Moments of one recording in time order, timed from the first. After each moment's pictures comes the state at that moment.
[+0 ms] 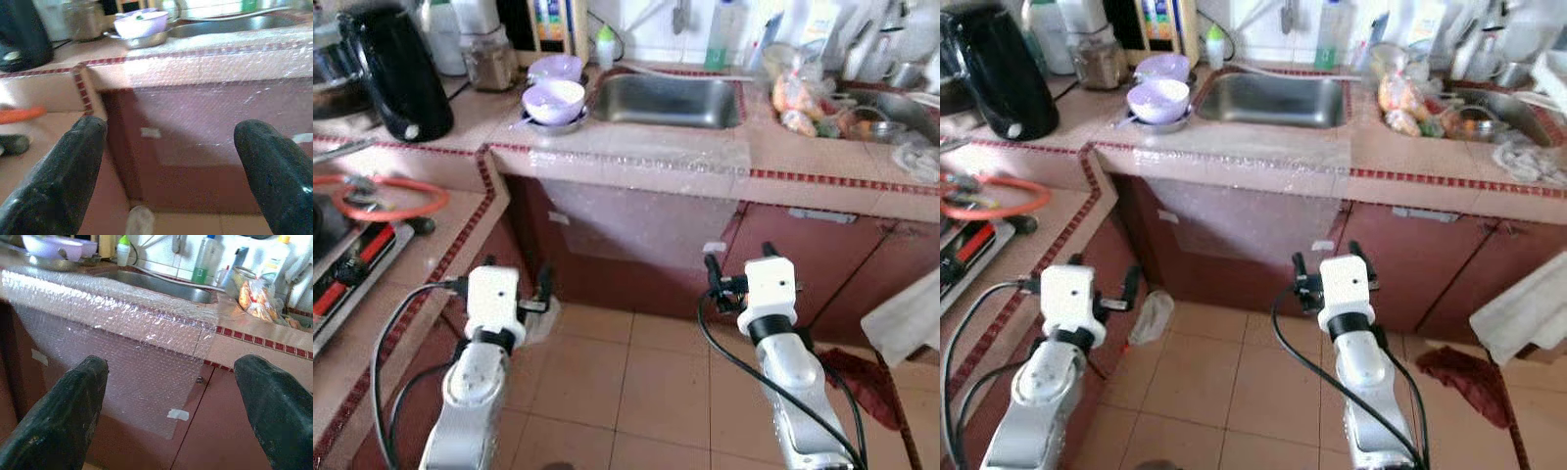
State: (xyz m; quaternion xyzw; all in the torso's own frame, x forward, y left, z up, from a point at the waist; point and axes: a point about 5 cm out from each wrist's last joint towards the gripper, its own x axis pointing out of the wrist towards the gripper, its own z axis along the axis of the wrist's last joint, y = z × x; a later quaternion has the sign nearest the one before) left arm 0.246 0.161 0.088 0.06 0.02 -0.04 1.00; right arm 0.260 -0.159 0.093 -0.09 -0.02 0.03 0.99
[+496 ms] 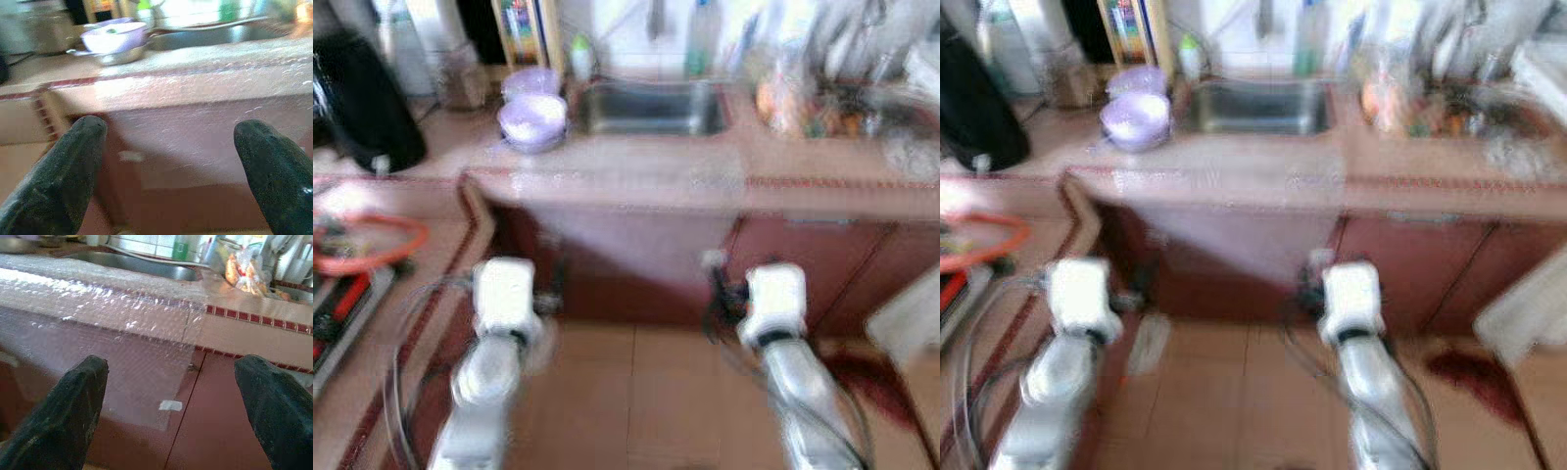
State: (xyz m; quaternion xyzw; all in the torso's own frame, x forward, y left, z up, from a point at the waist) left arm 0.249 0.140 0.092 0.03 0.01 -0.06 1.00; right arm 0.252 -0.170 0.081 -0.09 0.02 0.02 1.00
